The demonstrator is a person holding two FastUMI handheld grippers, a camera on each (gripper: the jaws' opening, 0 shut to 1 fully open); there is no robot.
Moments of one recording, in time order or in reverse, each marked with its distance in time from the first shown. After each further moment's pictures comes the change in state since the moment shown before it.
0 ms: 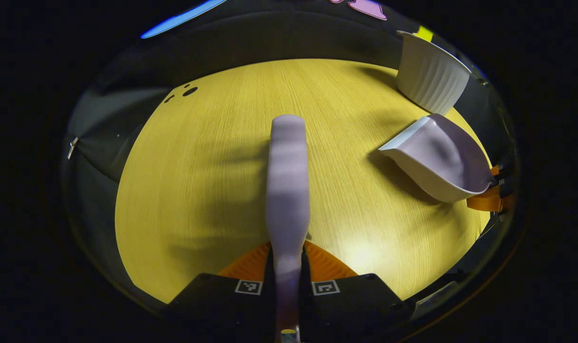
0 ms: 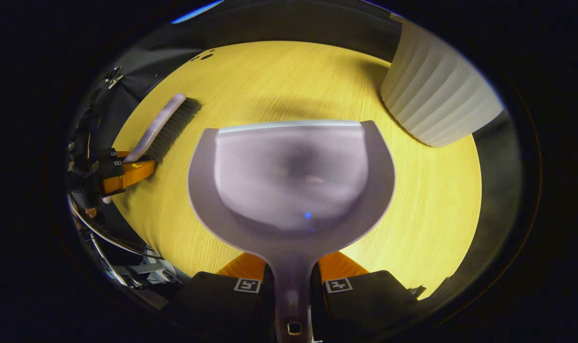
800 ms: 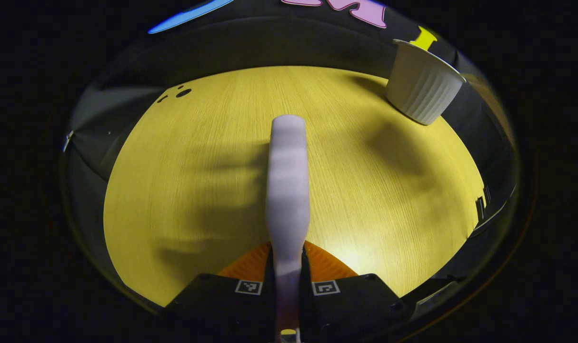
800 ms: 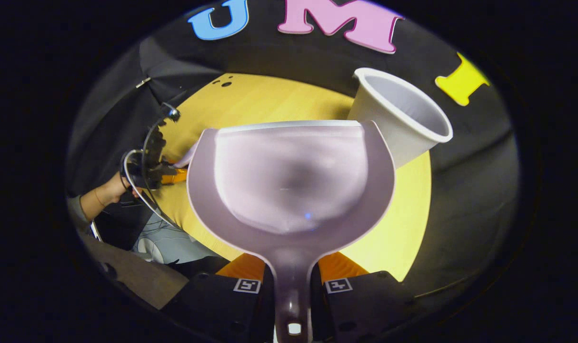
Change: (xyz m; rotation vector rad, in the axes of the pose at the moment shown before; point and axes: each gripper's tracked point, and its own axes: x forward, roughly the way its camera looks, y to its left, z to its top) left arm 0.002 -0.009 0.002 -0.040 -0.049 -0.107; right arm -0.157 -0.049 0.013 -0.123 -0.117 -0.005
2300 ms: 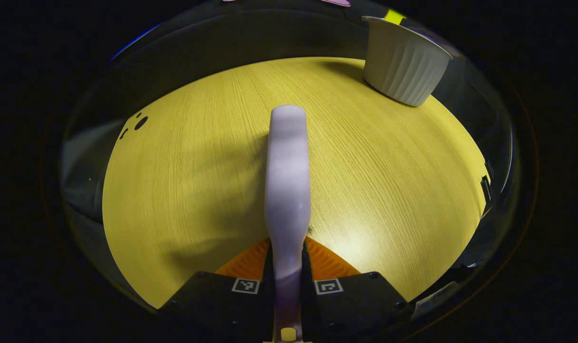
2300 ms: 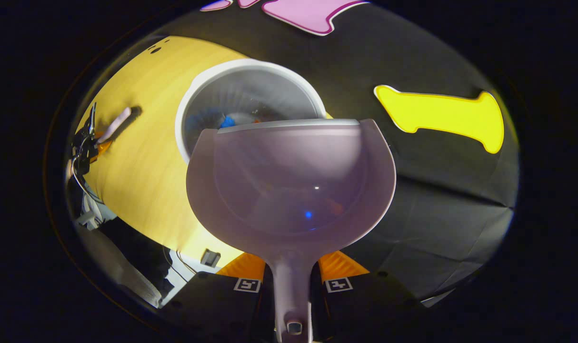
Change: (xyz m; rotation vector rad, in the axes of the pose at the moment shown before) left arm 0.039 -0.019 0.050 0.214 0.059 -0.050; right arm -0.111 -0.254 0.148 -0.205 0.374 -0.412
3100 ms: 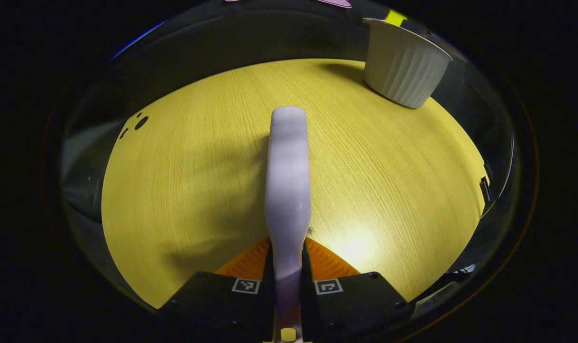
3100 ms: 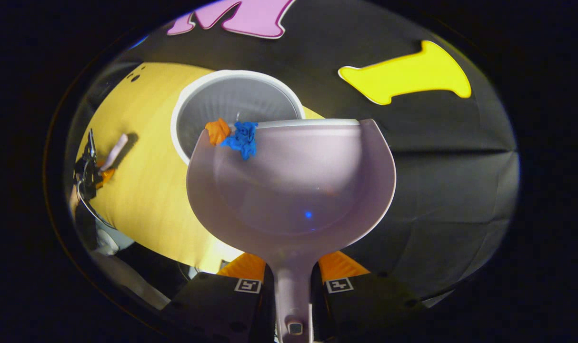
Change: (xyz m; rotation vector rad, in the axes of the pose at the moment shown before) left arm 0.001 -0.001 -0.001 -0.002 -0.012 -0.010; right arm -0.006 -0.004 -0.041 0.143 -0.013 0.009
